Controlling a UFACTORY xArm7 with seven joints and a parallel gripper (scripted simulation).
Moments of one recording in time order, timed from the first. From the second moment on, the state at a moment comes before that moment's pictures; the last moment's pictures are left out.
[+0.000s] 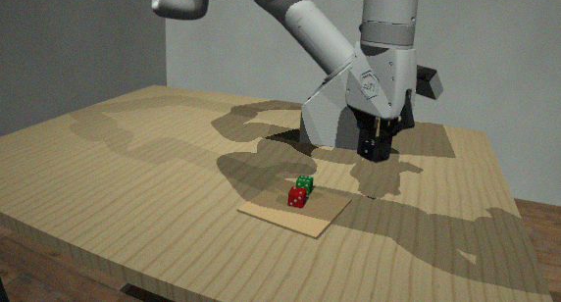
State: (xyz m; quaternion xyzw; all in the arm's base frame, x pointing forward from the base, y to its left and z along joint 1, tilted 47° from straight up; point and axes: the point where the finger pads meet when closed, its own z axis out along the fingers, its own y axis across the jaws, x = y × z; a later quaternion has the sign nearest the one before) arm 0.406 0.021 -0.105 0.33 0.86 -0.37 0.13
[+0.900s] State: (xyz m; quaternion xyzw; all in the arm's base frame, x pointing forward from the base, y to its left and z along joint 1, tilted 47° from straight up) arm 0.410 0.023 -0.116 0.59 0.70 -0.32 0.24
